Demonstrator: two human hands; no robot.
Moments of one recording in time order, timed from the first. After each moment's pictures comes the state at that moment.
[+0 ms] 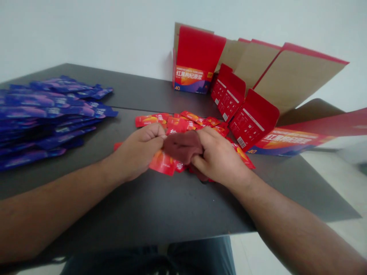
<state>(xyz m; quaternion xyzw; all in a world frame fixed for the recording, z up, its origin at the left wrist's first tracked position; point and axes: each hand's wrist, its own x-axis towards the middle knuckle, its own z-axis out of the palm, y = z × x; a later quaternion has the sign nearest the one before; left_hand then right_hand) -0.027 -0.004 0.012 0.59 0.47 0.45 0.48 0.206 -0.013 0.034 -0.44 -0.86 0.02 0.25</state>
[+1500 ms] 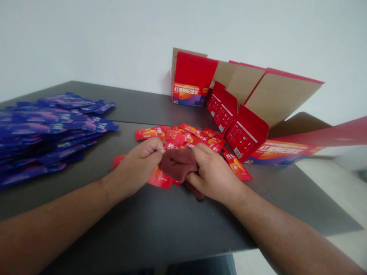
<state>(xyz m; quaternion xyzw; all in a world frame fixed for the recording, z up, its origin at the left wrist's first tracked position) -0.030 -0.003 0.013 0.64 0.49 0.43 0.41 0.202 -0.020 0.033 -0.44 -0.87 0.06 0.24</state>
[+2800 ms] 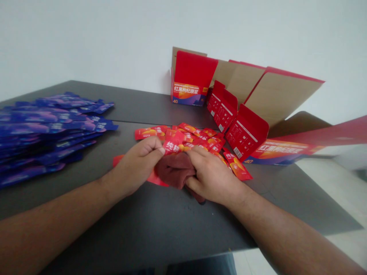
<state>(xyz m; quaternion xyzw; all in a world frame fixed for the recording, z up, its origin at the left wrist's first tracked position) -0.031 0.000 0.012 0.65 0.49 0.43 0.39 0.200 -0.023 0.034 -0.42 -0.88 0.08 0.19</state>
